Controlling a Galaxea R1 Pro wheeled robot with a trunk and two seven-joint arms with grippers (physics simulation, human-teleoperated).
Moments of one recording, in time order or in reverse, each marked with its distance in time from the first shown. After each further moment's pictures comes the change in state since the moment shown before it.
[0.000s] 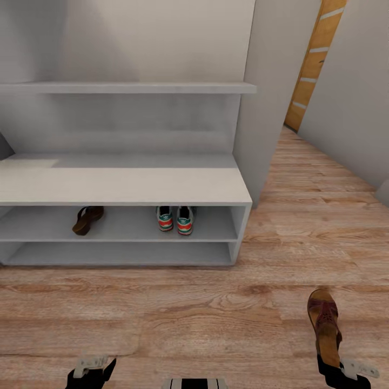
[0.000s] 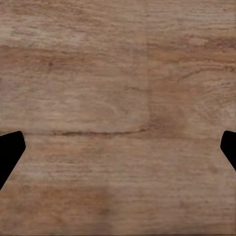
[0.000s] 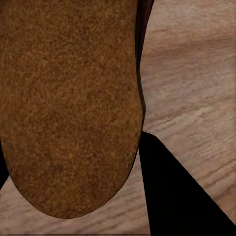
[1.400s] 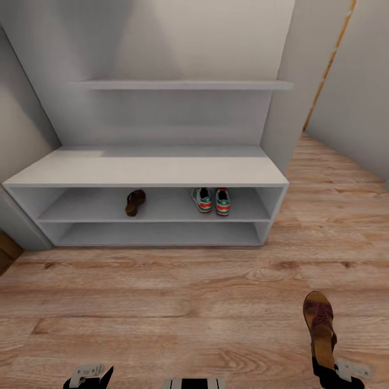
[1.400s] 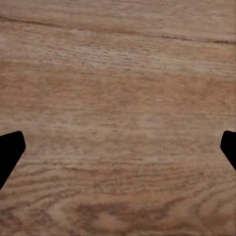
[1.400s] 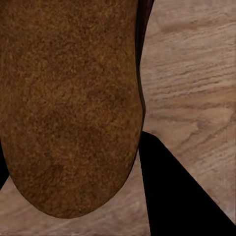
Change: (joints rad) left arm 0.028 0.000 0.008 0.009 0.002 -0.011 0.011; right arm 0.000 0.024 -0.001 0.012 -0.001 -0.003 -0.002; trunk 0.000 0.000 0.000
